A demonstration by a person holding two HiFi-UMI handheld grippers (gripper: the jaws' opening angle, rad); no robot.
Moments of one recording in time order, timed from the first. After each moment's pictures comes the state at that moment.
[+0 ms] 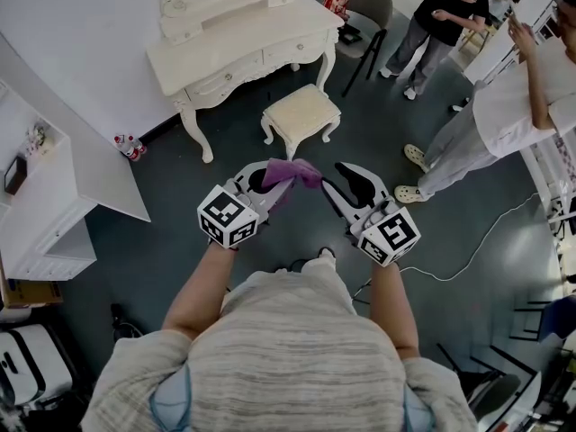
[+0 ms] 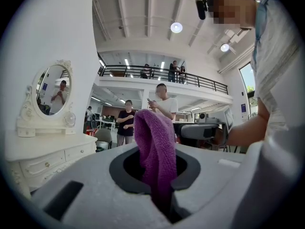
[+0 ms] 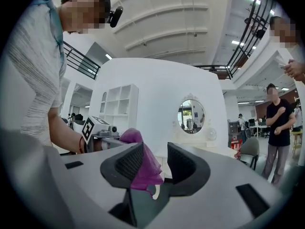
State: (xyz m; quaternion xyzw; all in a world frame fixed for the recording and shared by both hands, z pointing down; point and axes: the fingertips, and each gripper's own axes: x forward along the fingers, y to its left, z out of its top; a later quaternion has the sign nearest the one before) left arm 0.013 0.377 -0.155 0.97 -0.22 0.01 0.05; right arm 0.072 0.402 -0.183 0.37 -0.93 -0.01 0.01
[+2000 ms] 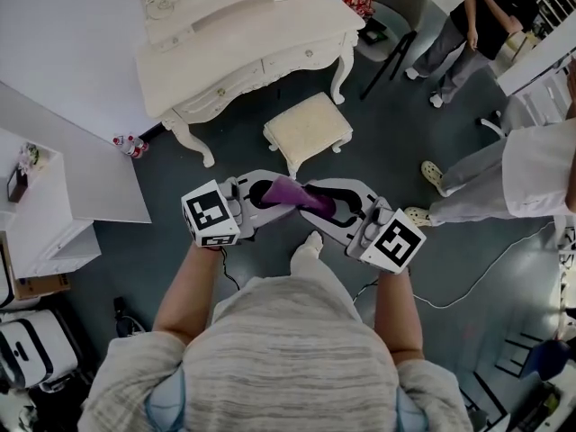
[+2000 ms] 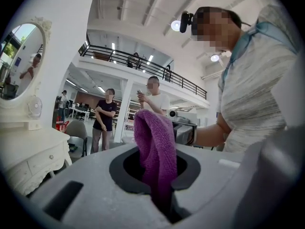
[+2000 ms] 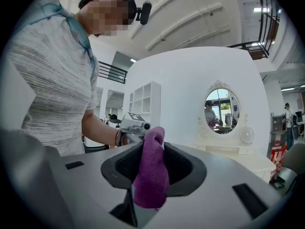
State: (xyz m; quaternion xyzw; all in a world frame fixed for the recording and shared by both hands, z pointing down) left arm 0.099 0.208 -0.167 0.99 -0.06 0.03 0.09; right arm 0.086 0.221 -0.191 0.14 -0.99 0.00 0.04
